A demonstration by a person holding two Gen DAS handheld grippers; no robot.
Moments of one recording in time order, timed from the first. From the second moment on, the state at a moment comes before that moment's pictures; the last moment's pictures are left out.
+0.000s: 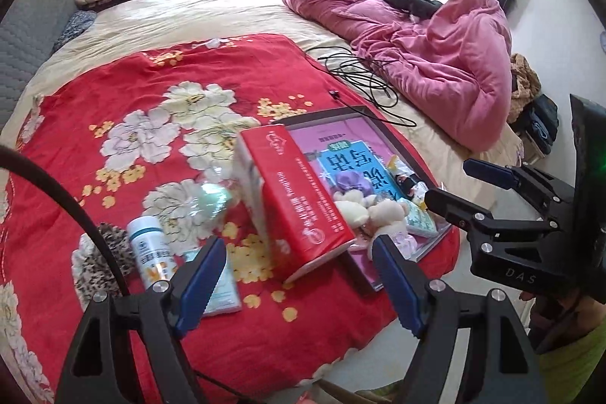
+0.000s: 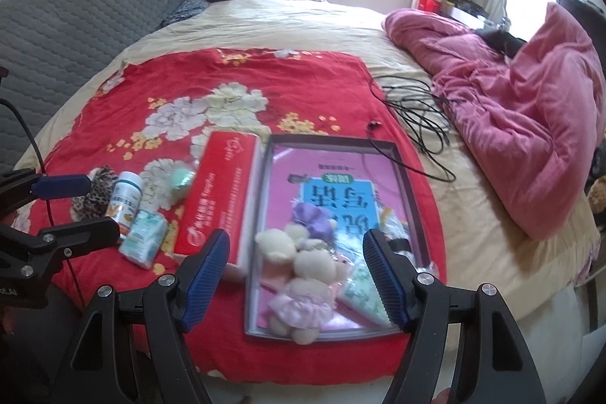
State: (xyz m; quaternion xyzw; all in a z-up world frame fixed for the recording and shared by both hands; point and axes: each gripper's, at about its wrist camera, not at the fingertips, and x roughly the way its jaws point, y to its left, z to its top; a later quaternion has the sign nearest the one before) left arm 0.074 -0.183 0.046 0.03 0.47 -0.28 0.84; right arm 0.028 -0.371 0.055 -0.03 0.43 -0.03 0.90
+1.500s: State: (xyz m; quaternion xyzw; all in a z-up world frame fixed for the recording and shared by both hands) left arm 0.065 0.053 0.008 -0.11 0.50 -0.13 0.85; right arm 0.064 -0.204 0.036 -0.12 0.45 0.11 0.88
